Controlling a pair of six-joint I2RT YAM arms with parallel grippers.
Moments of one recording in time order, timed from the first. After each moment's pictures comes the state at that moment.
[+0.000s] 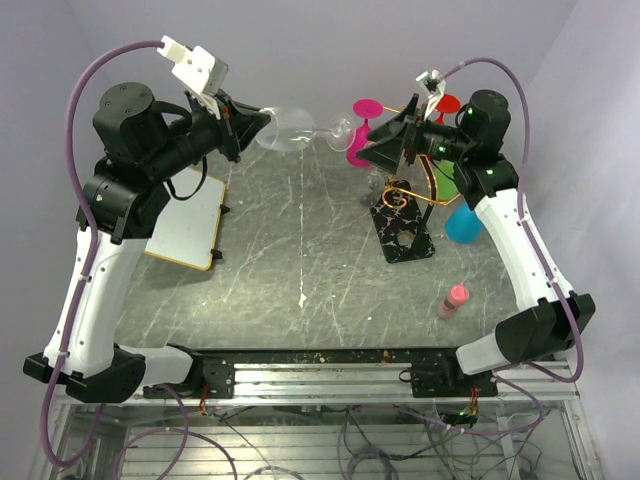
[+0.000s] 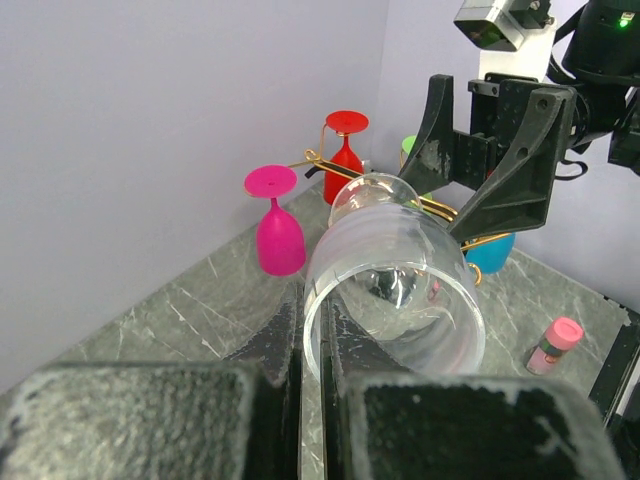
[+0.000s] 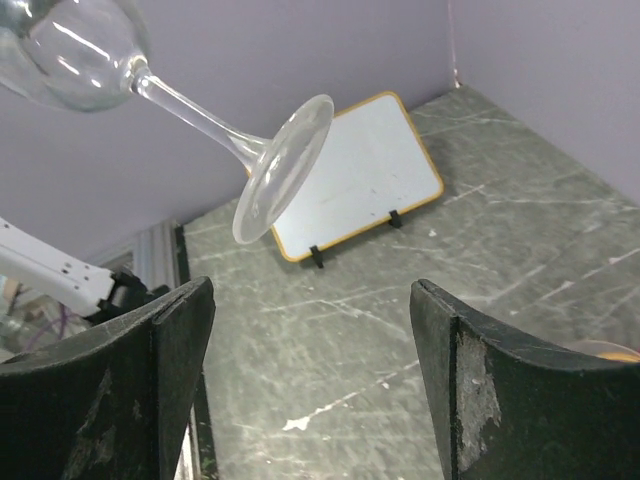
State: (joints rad) left arm -0.40 1.28 1.89 -0.55 0.41 -0.02; right arm 0.23 1.46 1.59 -0.16 -1.00 0.24
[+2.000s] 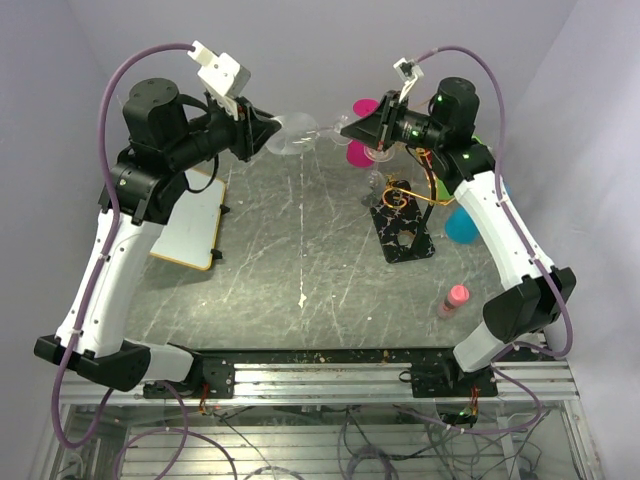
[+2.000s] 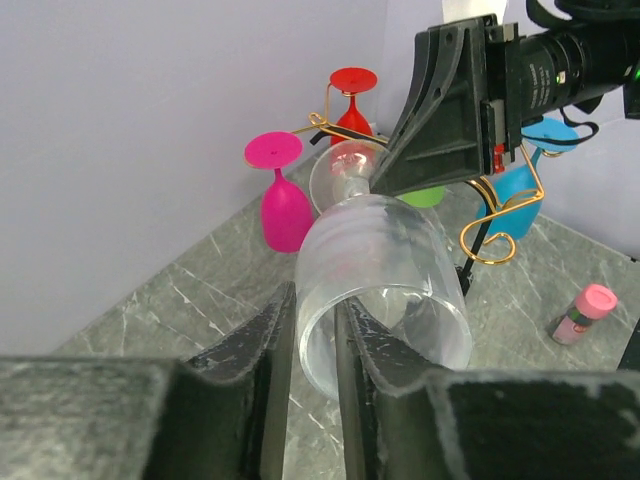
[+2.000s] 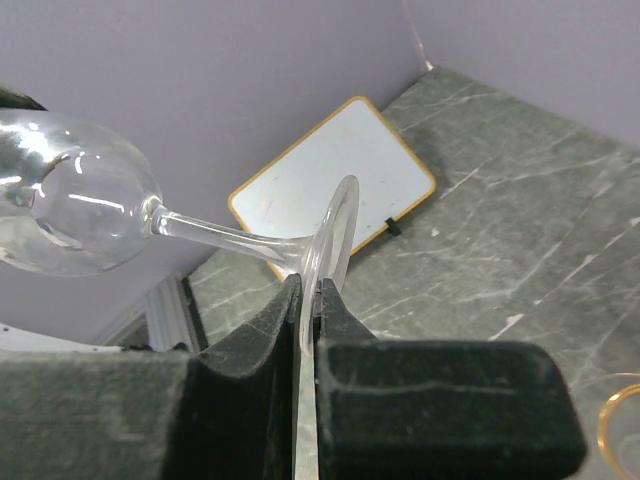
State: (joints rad) left arm -0.40 1.34 1.84 -0.52 0.45 0.05; right arm 0.34 1.61 1.73 -0.20 -0.77 0.43
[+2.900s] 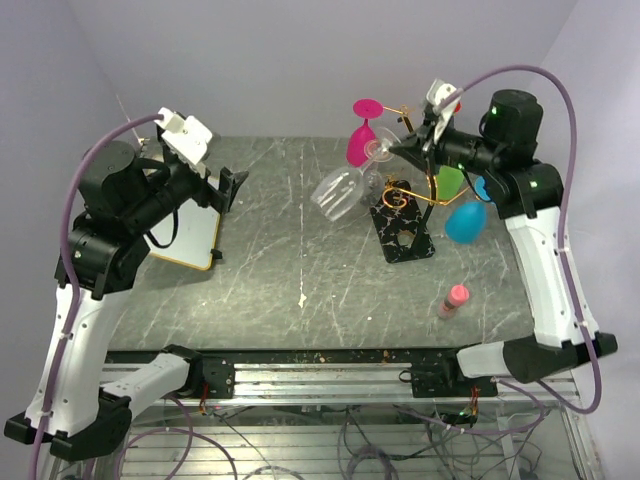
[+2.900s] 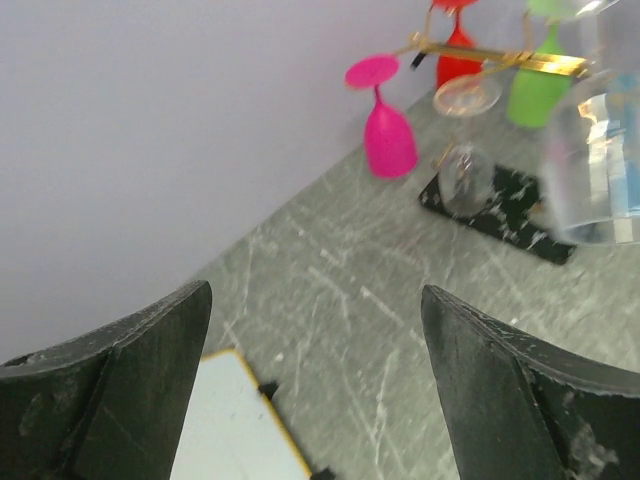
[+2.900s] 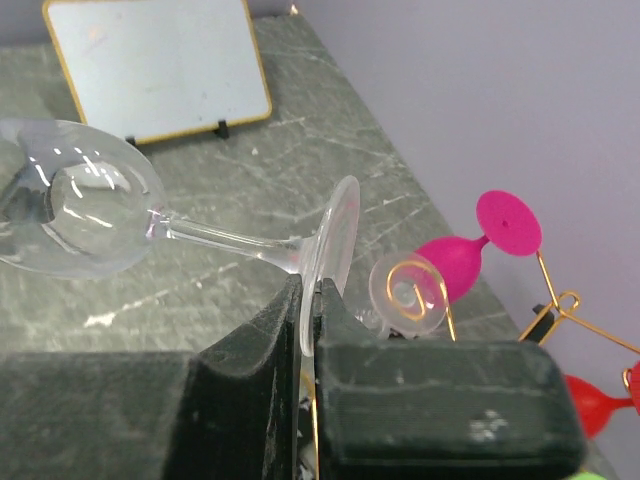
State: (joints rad) left arm -0.34 1.02 1.61 -0.62 0.32 0.29; right arm 0.26 1.39 1.83 -0.68 -0.70 -0.41
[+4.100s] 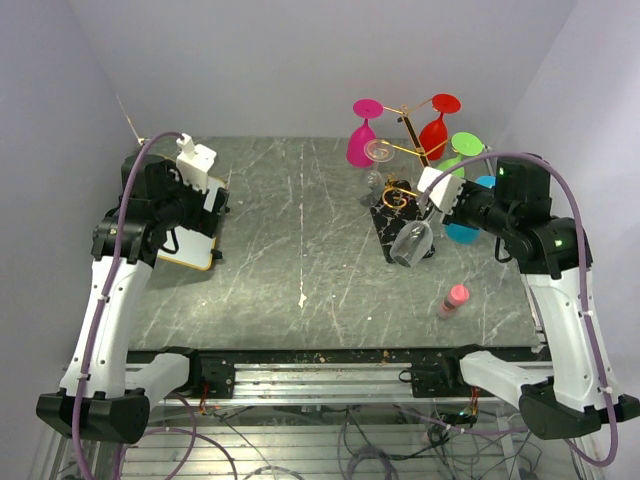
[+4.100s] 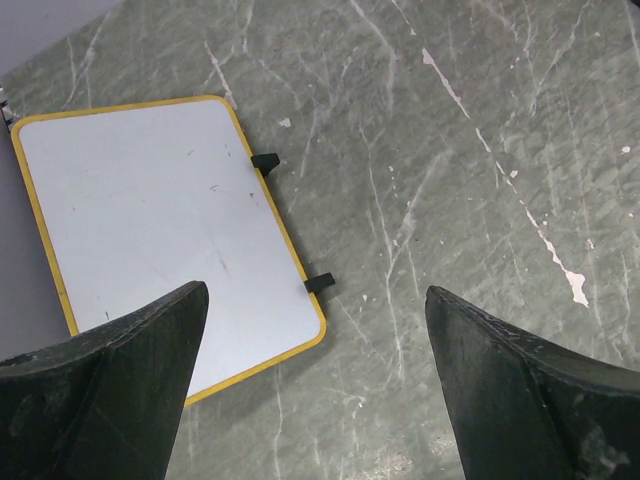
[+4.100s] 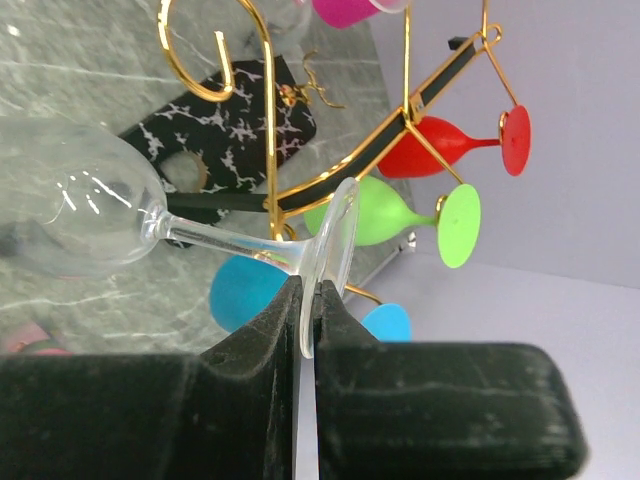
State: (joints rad) left arm -0.10 1.05 1.28 -0.79 0.22 0.33; right arm 0.27 1.06 1.55 -1.06 -0.19 -1.07
